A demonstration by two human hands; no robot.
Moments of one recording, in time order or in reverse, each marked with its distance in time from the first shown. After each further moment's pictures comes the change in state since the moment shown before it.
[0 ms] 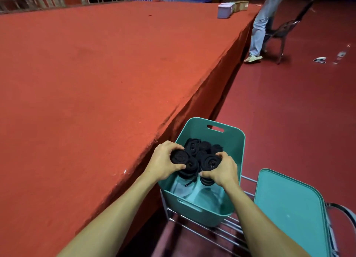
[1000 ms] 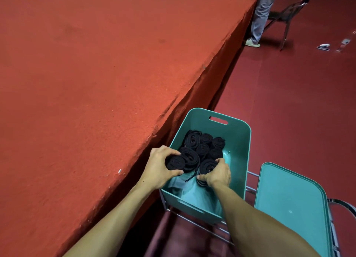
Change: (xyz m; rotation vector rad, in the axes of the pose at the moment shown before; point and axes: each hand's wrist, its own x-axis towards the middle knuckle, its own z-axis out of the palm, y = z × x) left_hand -0.010 -0.043 0.025 -0.026 -0.020 -0.054; right_hand 0.020 0.018 0.057 0.025 -0.014 0.313
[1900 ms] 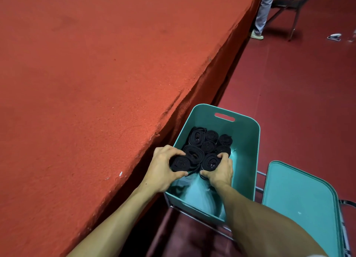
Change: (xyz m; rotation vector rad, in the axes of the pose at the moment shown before) left_hand 0.002 -0.002 0.001 -0.009 -0.012 0.023; right_hand 0.023 0.010 0.024 0.091 0.037 -0.121
